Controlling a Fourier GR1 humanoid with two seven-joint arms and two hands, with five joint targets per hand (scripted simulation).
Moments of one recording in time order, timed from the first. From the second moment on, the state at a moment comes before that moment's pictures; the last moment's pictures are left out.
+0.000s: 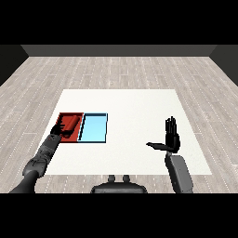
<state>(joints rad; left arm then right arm) -0.76 0.48 -0.03 -0.06 -0.19 0.32 -0.06 -0.04 -0.20 0.02 -1.52 -0.24 -0.08 -0.55</state>
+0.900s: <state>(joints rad) -0.74 0.41 0.25 -0.37 0.10 0.30 -0.51 -0.02 -0.21 0.02 -1.55 -0.26 -0.02 -0.57</state>
